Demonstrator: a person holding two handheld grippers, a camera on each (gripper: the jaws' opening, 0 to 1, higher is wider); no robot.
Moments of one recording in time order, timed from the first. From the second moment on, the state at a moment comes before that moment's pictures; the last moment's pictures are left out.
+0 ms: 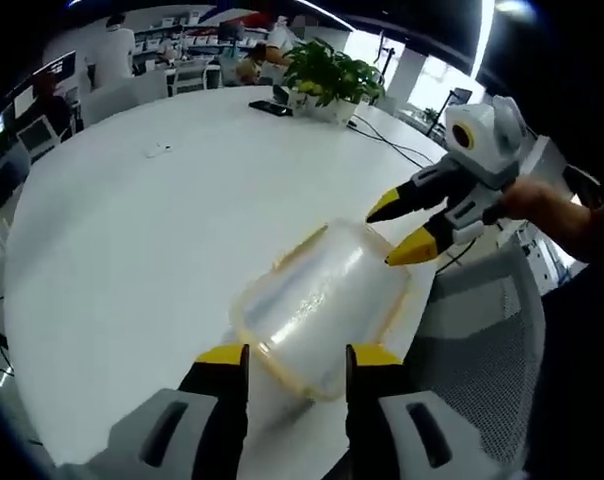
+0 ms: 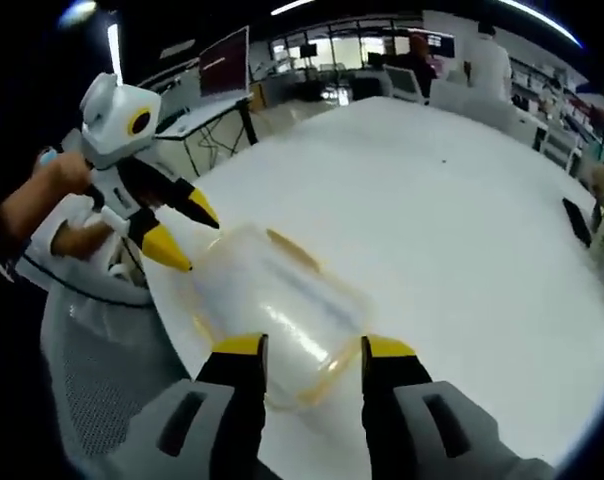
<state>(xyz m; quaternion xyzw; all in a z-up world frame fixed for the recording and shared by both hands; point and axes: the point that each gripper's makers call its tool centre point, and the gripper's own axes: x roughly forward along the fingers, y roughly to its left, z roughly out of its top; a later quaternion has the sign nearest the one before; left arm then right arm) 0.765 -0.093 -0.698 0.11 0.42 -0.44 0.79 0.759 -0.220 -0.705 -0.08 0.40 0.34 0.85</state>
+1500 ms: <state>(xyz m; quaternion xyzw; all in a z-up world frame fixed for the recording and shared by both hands) 0.746 -0.167 -0.709 0.21 0.36 -0.57 0.71 0.788 -0.164 -0.707 -0.18 0.37 0.48 0.77</state>
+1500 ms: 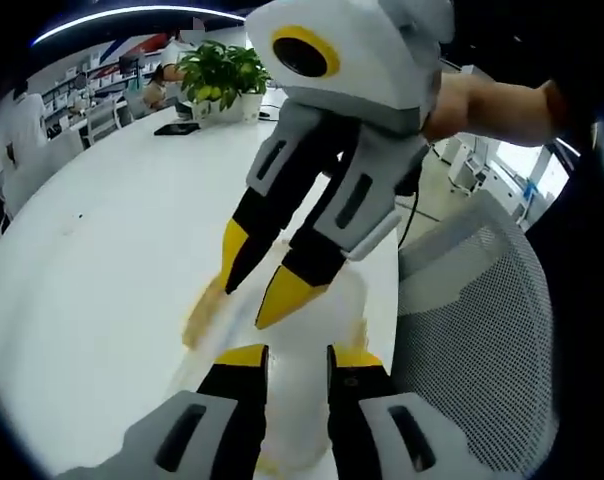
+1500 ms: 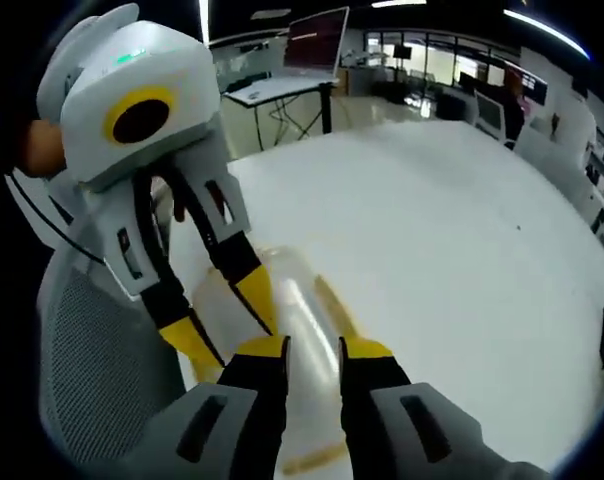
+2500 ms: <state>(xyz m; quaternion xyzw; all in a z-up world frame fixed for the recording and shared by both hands) 0.728 -0.168 -0.720 0.38 0.20 -0.60 0.68 0.795 -0.155 -0.723 -0.20 0.45 0.58 0.65</state>
